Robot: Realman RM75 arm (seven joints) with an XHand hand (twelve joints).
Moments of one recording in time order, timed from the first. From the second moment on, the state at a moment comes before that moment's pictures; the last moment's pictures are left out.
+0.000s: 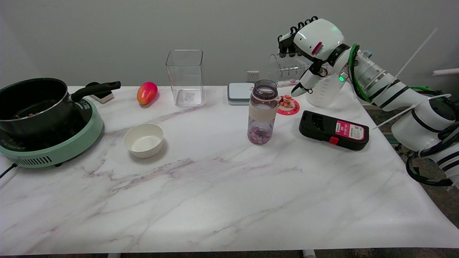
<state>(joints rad) 0.24 -0.77 -1.54 1.47 -0.58 0.43 1.16</state>
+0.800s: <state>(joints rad) 0.30 -0.75 -1.56 1.47 -0.73 0.43 1.28</state>
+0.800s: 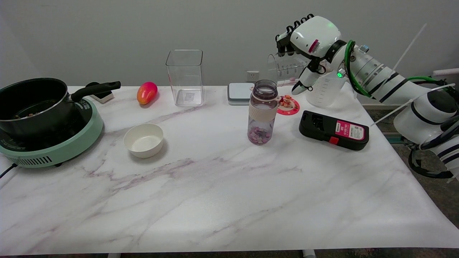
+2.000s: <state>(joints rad) 0.37 -0.68 -1.63 1.47 -0.79 0.43 1.33</state>
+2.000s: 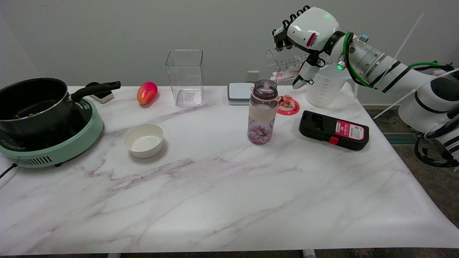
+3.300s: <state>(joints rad) 0.39 -0.66 -1.64 1.49 -0.85 0.45 1.37</state>
